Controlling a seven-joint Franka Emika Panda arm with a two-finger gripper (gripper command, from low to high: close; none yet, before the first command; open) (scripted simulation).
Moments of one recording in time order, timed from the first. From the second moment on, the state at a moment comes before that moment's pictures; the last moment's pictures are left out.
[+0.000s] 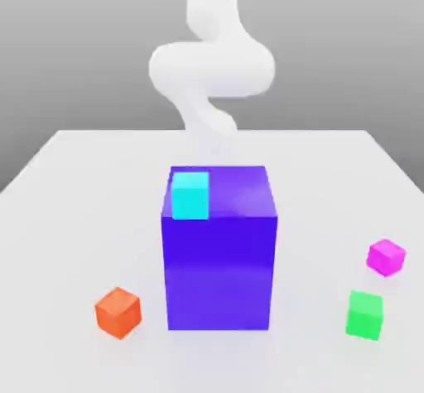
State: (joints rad) arm 0.08 -0.72 0.01 -2.34 0.00 2.35 0.70
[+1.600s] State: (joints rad) arm 0.63 0.07 0.11 -2.64 -0.04 2.71 -0.14
